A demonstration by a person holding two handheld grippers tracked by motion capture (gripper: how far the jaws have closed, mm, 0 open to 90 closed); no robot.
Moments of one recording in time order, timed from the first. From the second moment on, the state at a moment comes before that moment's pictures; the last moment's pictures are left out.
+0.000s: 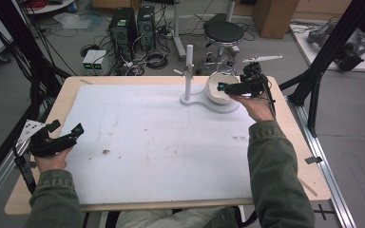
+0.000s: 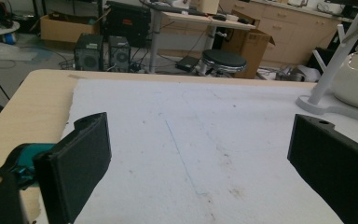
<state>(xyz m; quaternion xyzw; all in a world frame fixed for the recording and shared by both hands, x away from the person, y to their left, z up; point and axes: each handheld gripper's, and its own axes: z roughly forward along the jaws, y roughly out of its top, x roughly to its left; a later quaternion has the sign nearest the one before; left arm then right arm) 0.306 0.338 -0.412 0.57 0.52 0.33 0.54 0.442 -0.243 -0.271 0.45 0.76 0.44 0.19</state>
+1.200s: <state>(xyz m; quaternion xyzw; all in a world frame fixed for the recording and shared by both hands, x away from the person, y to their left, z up) 0.304 0.340 -0.416 0.58 0.52 0.32 0.54 0.386 -0.286 -0.327 0.45 0.72 0.48 0.22</state>
